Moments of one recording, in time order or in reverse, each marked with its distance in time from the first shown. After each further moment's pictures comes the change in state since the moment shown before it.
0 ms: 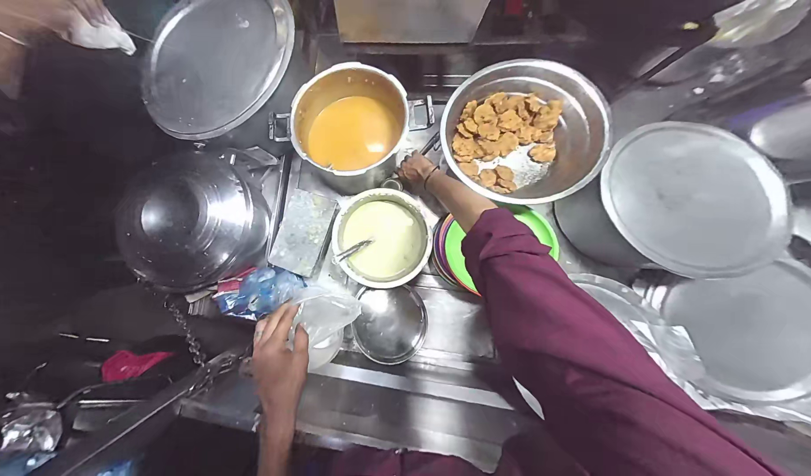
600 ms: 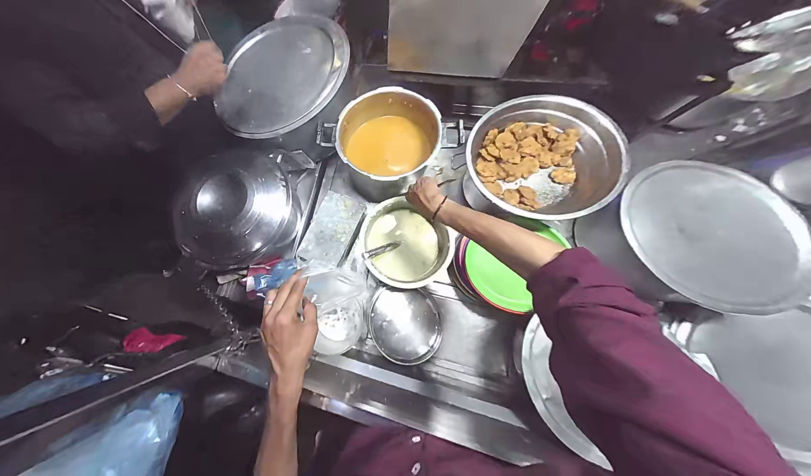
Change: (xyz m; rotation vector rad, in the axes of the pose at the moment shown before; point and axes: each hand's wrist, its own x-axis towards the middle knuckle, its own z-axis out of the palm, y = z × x) left_hand 0.009 -0.017 -0.035 0.060 0.185 0.085; right_hand -0.085 -0.118 -0.090 0.052 0.032 0.179
